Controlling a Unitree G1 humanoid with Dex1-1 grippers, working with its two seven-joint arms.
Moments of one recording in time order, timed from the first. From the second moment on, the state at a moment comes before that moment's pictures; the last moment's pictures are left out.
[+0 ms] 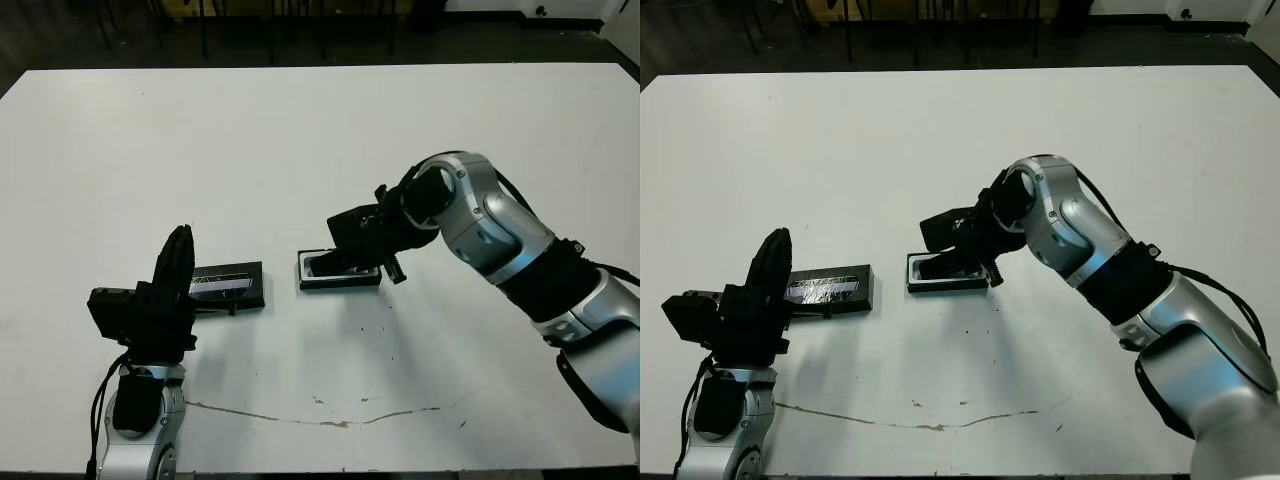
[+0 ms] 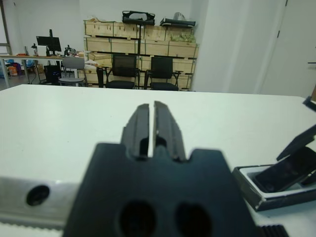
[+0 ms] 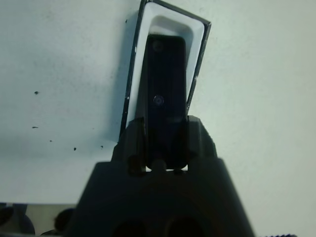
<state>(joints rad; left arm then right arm) 0.28 0.09 -0.02 -0.35 -0.10 -0.17 -0.04 -0.90 -0.51 0.73 0.17 -0.42 0.34 1.40</state>
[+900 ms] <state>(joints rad) 0.29 0.08 -0.03 -0.34 -0.08 -0.17 -0.02 -0.92 -0.46 0.75 0.18 -0.42 0.41 1.40</state>
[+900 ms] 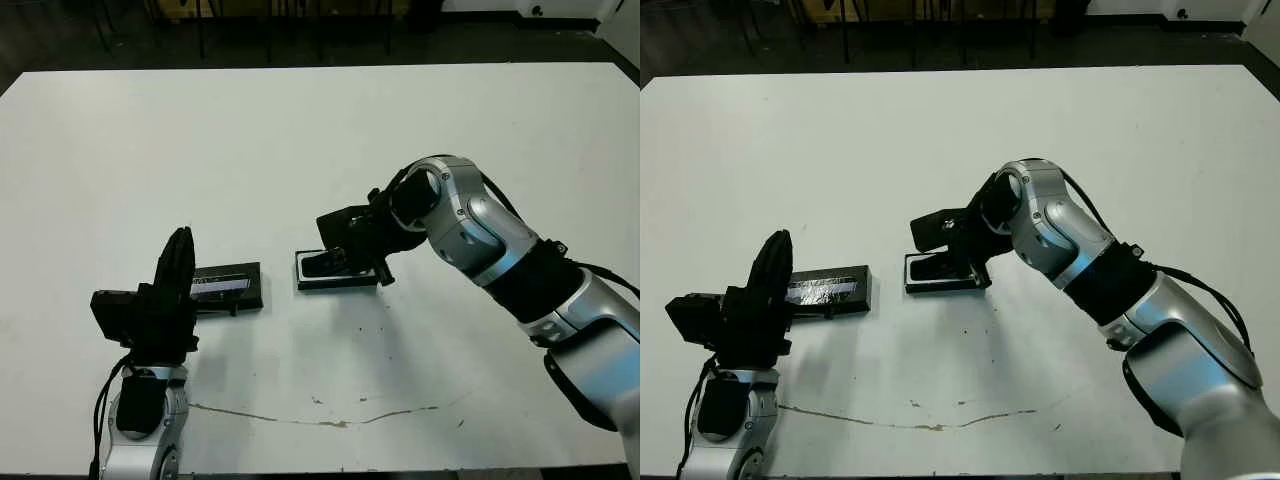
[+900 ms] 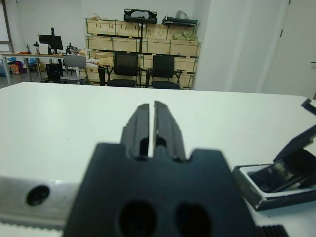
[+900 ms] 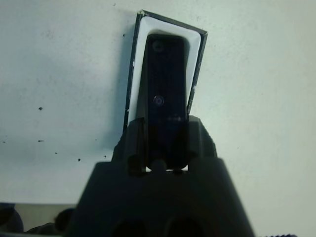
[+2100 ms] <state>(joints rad) 0.28 0.08 -0.04 -0.33 -0.08 -0.17 -0.02 -0.89 -0.52 0.55 0.35 -0.22 0.13 1.42</state>
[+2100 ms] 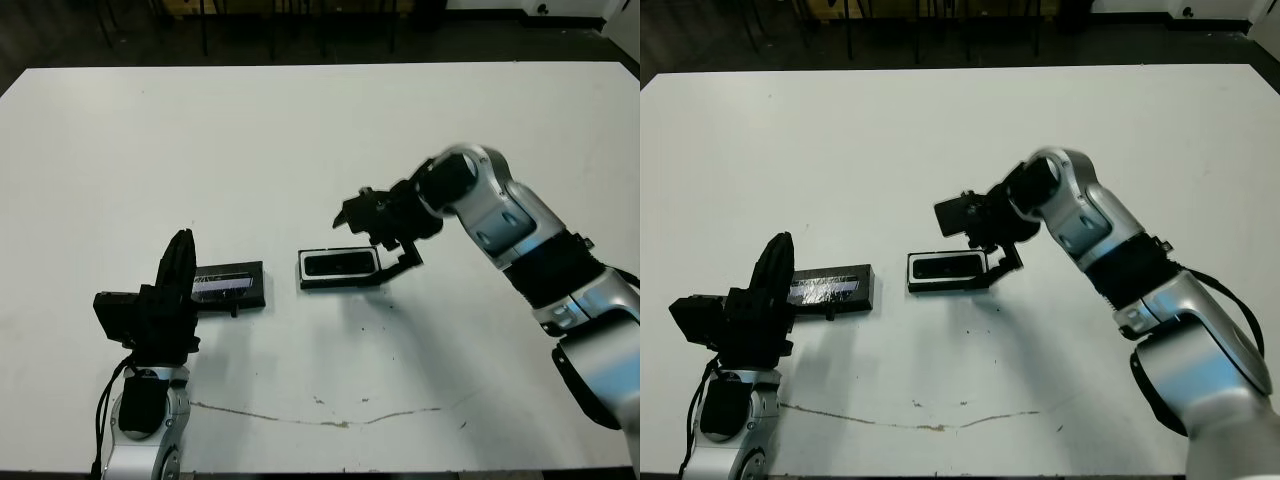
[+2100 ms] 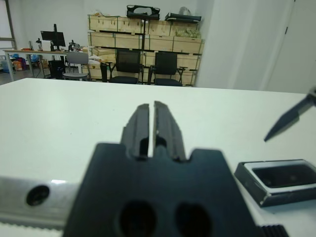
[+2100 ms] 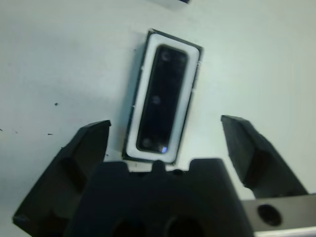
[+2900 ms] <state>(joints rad) 0.28 0.09 -0.02 -0.34 -0.08 -0.17 -0.04 -0.50 -0.49 0.00 -0.09 0.11 0.37 0.83</state>
